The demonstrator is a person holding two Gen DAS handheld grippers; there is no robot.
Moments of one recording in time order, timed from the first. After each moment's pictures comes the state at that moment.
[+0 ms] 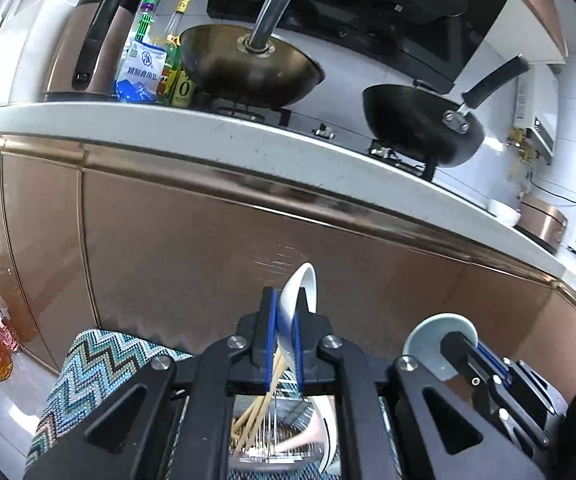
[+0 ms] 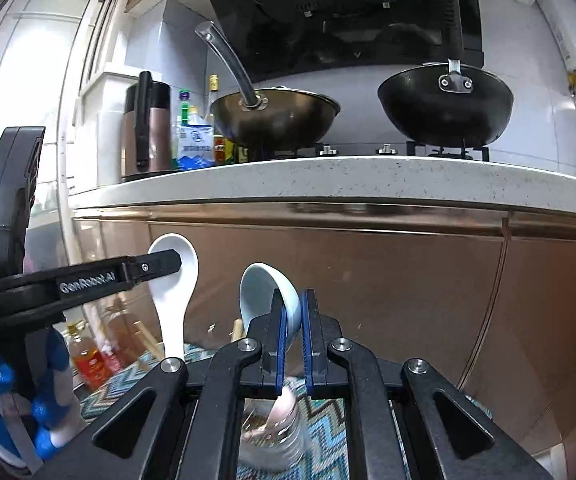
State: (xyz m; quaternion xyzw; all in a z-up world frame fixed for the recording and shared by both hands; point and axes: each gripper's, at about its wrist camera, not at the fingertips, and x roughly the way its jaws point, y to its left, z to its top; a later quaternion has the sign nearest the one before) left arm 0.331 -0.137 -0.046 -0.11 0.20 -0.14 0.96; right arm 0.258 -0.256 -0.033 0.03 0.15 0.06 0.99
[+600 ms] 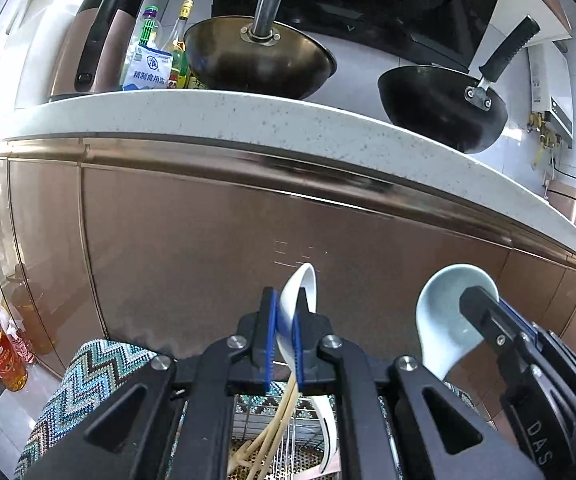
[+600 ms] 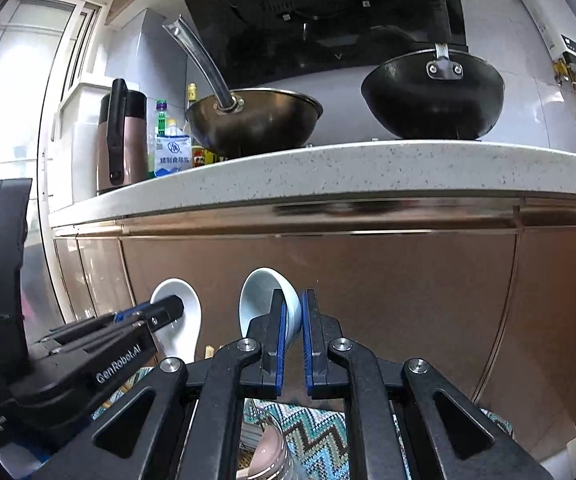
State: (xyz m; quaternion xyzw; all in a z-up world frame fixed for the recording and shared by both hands) left arm 0.351 -0.157 -0.077 -0.07 0.18 -0.10 0.98; right arm 0.293 -0.263 -0.052 0.05 0.12 0.04 0.99
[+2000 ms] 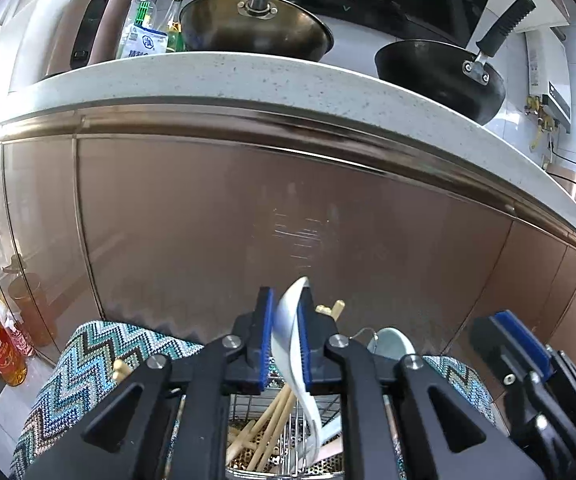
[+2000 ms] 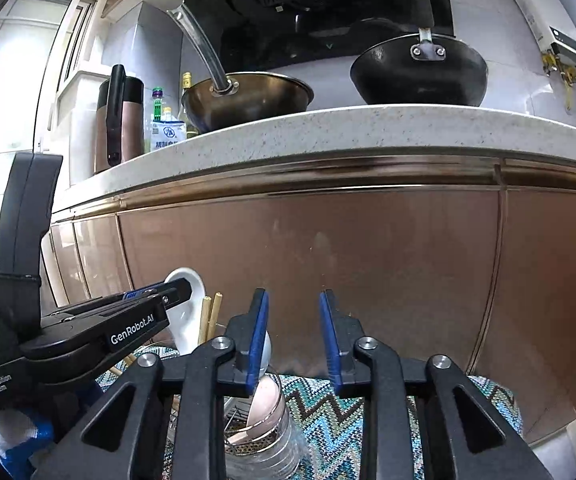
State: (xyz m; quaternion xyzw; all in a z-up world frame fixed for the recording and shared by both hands) left arm 0.349 -0.153 -0.100 -0.06 0.21 -0.11 0.97; right arm 0.265 -0.259 -0.088 0.05 0.13 0.02 0.99
